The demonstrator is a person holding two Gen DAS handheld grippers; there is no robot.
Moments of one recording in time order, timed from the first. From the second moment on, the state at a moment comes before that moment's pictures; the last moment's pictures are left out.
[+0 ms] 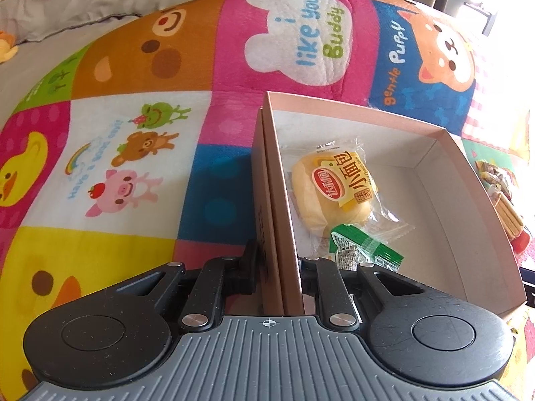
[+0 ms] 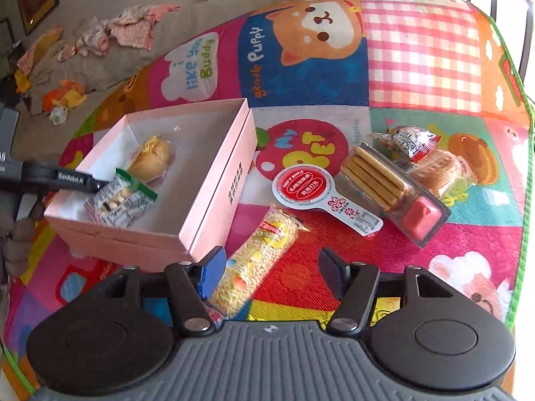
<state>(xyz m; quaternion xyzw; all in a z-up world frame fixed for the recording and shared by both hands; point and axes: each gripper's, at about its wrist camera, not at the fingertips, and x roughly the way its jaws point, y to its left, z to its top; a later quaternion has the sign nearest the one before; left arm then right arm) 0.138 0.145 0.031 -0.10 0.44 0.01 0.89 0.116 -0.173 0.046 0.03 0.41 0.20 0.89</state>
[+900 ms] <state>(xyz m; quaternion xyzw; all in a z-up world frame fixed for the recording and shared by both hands) 0.136 0.145 0.030 -0.10 0.44 0.01 0.89 0.067 -0.258 0.036 0.05 0.43 0.07 0.90</state>
